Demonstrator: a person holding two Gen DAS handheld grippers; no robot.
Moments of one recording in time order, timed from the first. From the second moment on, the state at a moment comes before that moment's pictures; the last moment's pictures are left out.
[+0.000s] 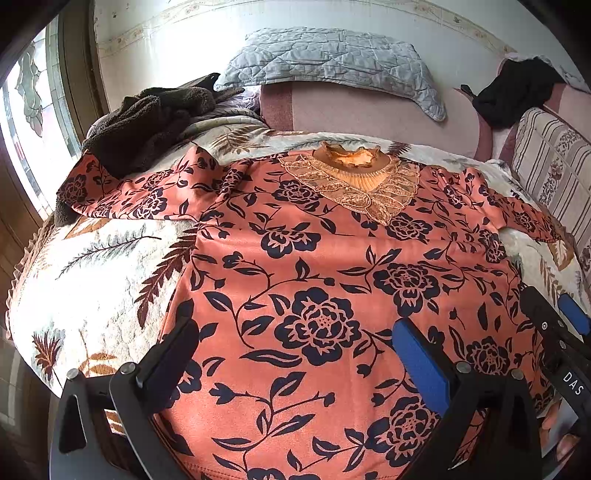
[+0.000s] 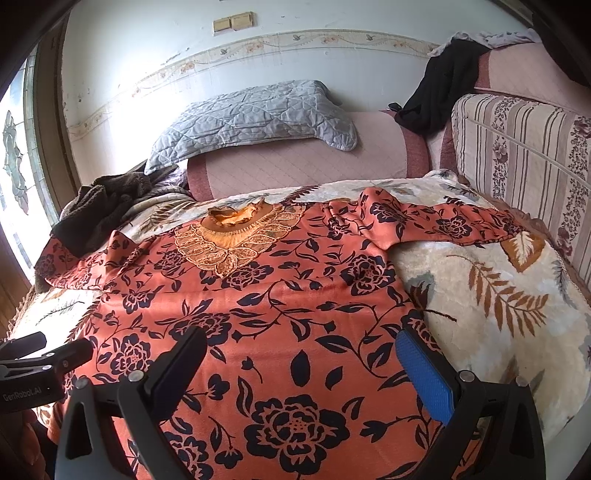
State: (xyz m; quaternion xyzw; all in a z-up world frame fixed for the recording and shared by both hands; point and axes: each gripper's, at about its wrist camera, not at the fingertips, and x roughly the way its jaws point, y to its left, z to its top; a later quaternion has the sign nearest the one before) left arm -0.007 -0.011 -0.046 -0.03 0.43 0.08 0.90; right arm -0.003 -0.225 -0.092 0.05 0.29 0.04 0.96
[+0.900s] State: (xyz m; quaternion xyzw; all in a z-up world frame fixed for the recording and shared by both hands) left arm -0.008 -0.011 -0.044 -0.03 0.42 0.08 0.90; right arm -0.004 -0.224 -0.090 0.04 0.29 0.04 0.96
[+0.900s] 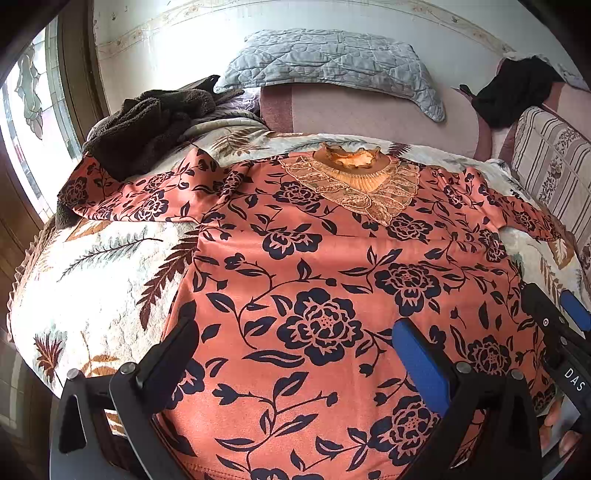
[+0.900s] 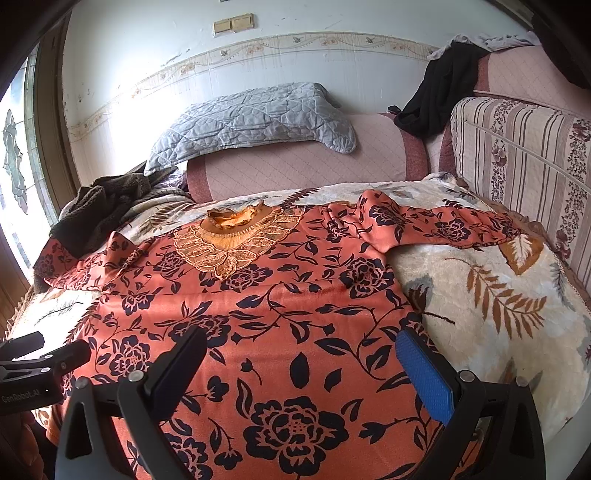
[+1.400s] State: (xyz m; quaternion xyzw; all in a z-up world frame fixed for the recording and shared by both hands) left arm 0.008 0.015 -0.066 -0.03 0.43 0.08 0.90; right arm 0.013 -0.282 -0.083 0.17 0.33 0.11 0.92
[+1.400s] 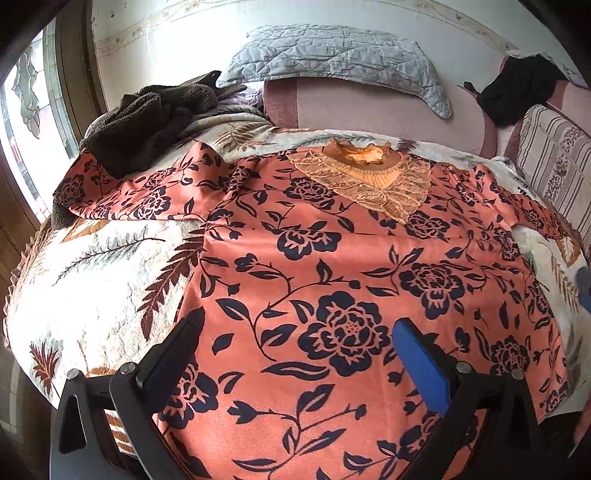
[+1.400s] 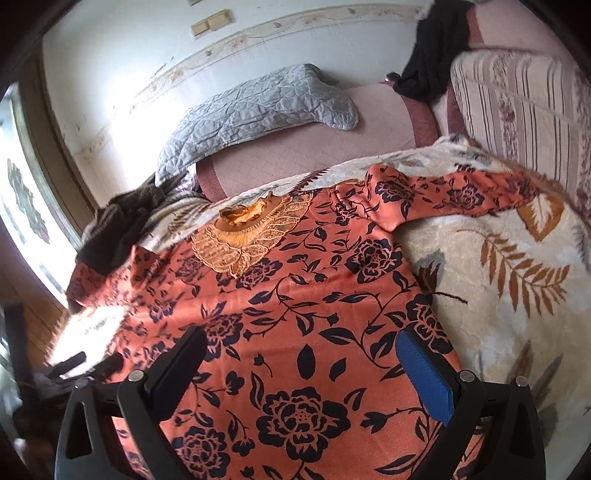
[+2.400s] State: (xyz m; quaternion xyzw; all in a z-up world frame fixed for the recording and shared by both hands) left arm 0.068 0.035 -0.134 -0.04 0.44 0.06 0.89; right arm 0.313 -0.606 -0.126 0.35 0.37 -0.19 0.84
